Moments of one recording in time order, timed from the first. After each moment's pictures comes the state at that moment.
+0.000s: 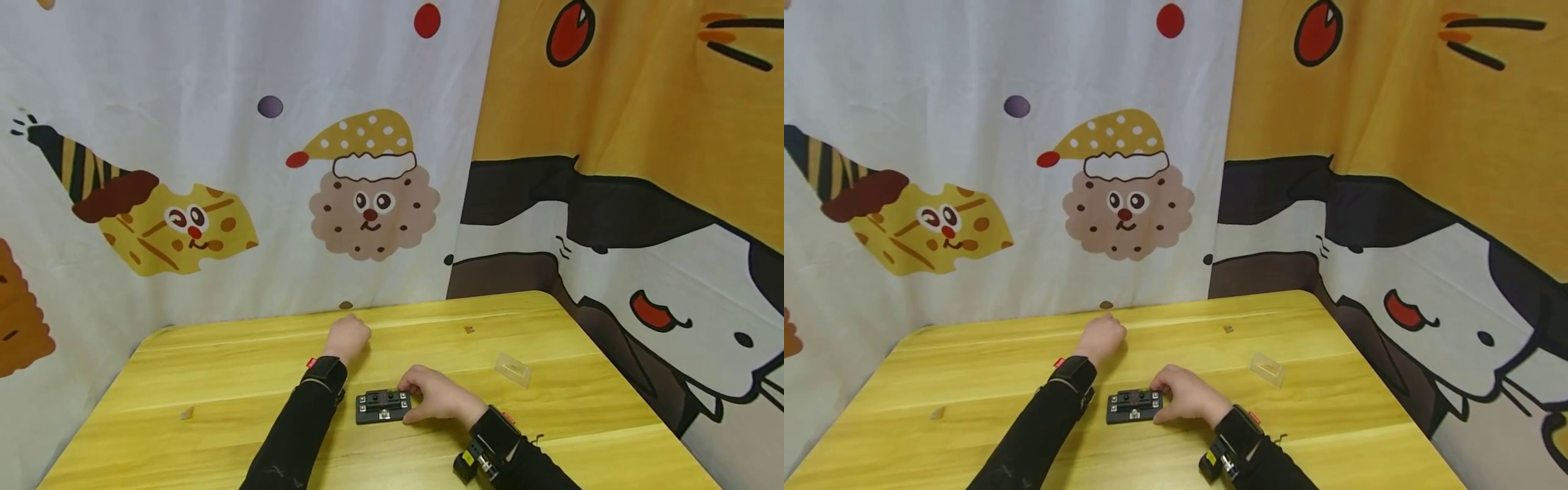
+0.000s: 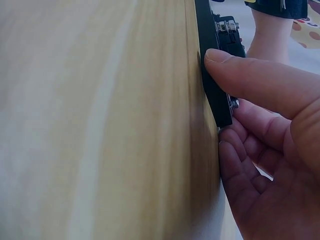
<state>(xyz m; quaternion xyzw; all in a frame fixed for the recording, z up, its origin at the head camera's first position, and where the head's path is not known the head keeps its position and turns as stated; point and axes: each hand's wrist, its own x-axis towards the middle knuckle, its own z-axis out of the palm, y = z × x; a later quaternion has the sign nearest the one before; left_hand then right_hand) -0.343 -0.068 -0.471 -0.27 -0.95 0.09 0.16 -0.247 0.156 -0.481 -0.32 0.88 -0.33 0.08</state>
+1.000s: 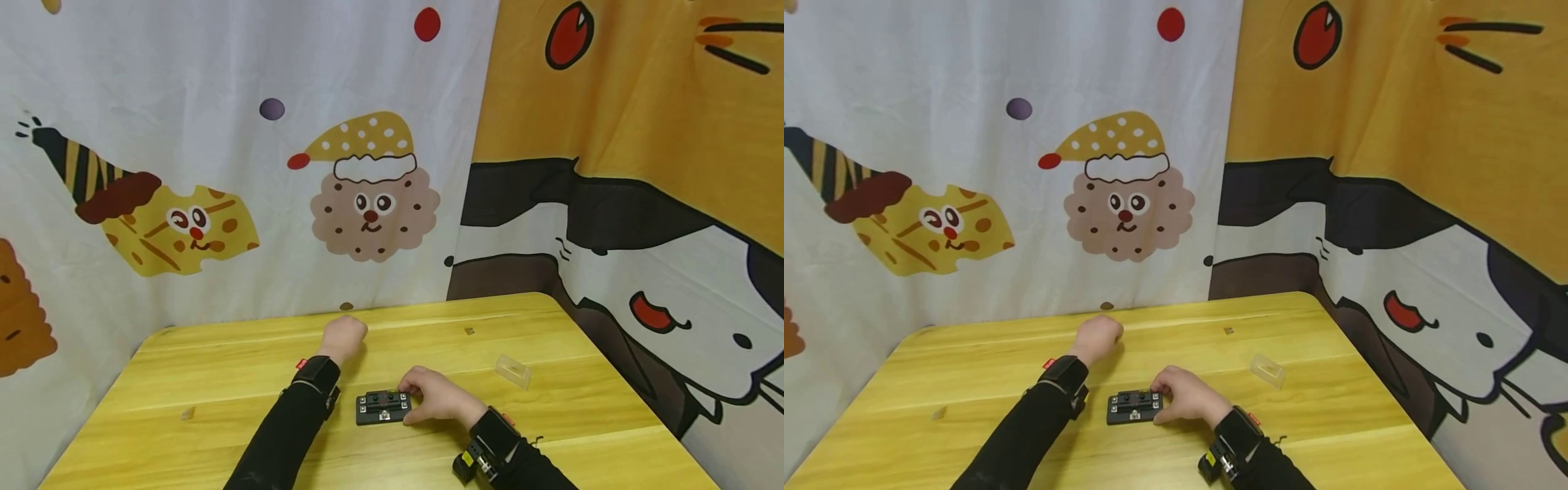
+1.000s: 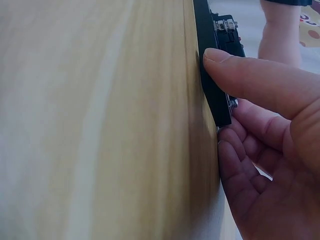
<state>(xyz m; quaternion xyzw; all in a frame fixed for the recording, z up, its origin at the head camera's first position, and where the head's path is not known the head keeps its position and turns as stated) -0.336 -0.074 -0.454 -0.23 -0.97 0.01 0.11 -0.247 0.156 -0.480 -0.31 0.88 -0.34 0.09</state>
